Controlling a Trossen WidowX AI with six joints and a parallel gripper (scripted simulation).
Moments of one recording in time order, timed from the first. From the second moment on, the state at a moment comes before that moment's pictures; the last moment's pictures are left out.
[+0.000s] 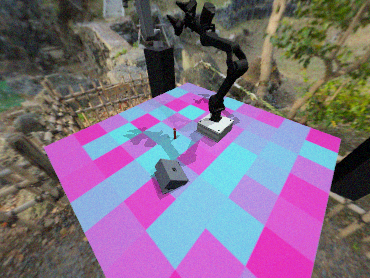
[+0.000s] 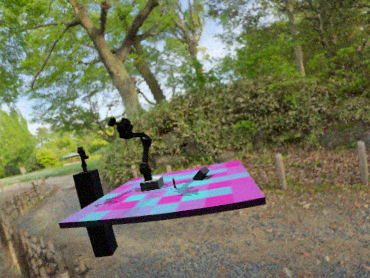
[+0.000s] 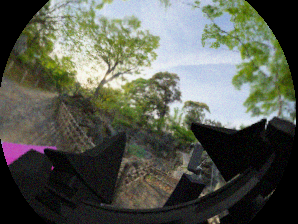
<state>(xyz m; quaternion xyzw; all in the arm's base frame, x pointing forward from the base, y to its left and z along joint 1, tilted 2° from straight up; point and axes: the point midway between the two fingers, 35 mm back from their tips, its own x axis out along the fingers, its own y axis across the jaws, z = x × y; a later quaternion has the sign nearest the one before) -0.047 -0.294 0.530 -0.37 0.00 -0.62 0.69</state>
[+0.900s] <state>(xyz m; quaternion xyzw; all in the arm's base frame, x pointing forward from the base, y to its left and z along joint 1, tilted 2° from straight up) 0.016 -0.367 0.445 -0.18 0.01 -0.58 0.80</state>
